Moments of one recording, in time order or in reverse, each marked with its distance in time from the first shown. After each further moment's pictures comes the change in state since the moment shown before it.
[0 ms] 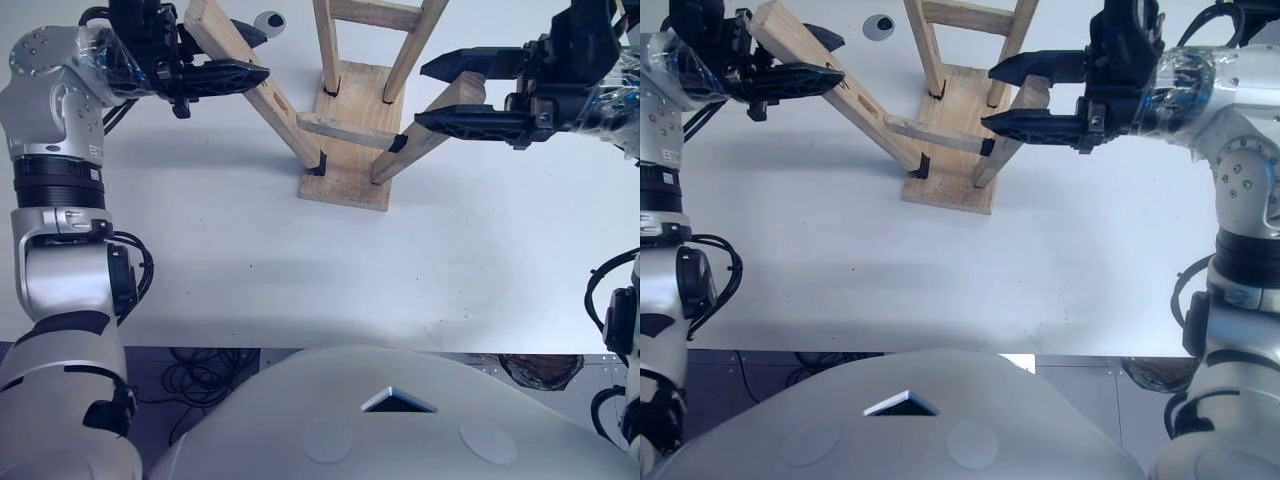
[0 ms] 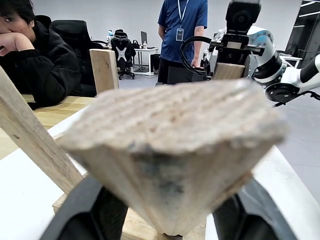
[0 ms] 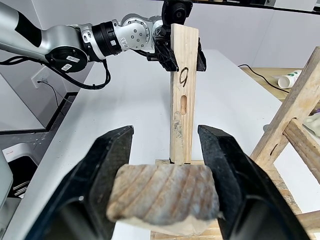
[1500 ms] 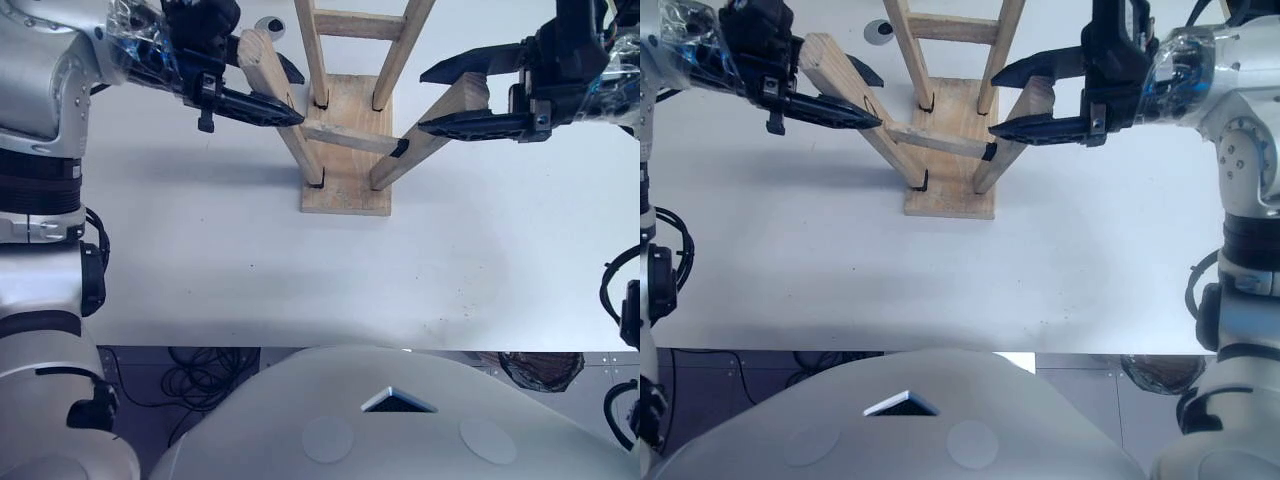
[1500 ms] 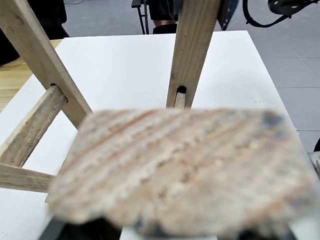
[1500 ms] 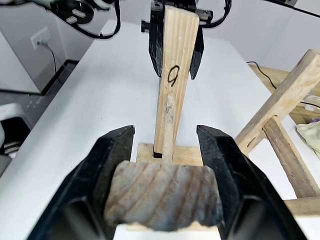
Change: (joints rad) left arm -0.031 0.117 -0.202 -0.500 0.112 0.366 0.138; right arm -0.101 -0.071 0.127 0.148 -0.146 -0.209 0.155
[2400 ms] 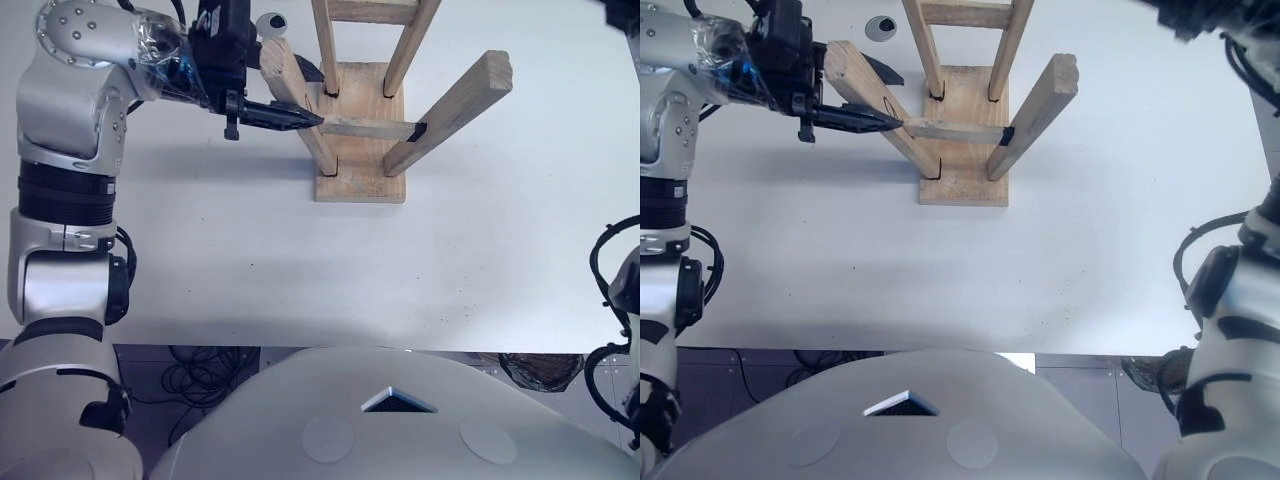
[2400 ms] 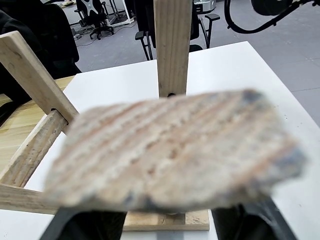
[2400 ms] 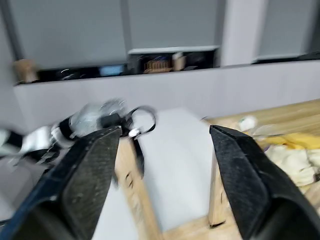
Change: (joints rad) left arm 0.047 -0.083 0.000 0.115 0.014 -0.305 0.046; right arm -0.127 0.127 -0.362 0.125 0.293 0.307 -0.315
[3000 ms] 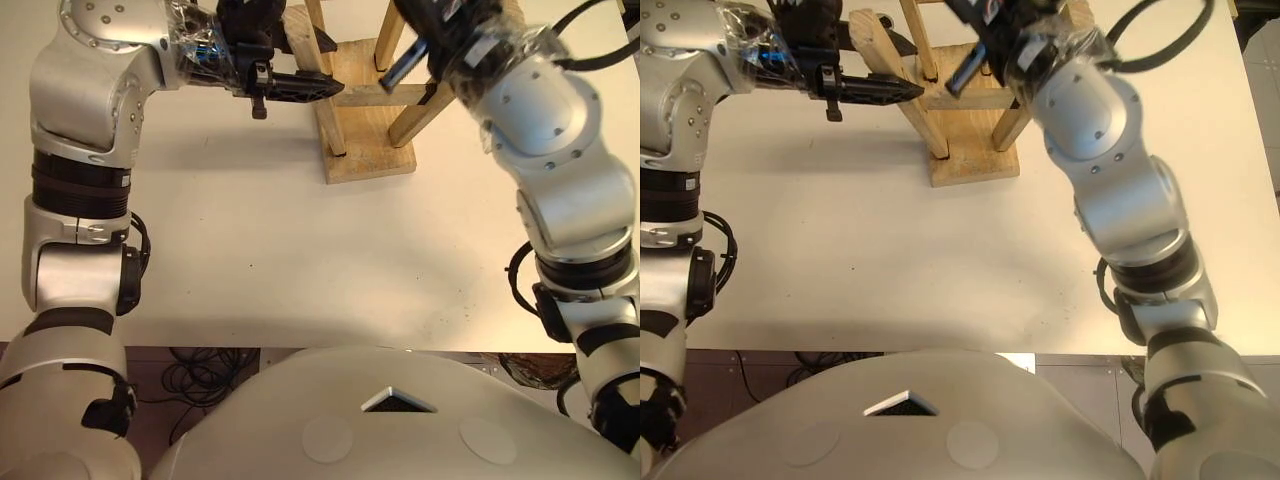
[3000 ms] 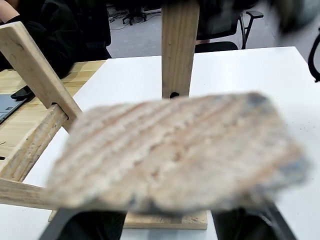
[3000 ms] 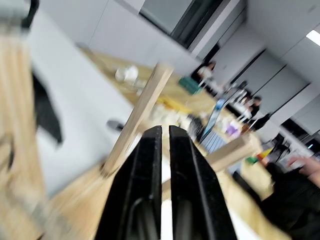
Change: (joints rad) left arm -0.046 -0.044 -0.002 -0.066 0.027 0.212 0.200; right arm 0.178 0.229 0.641 -0.511 -0.828 0.005 -0.788
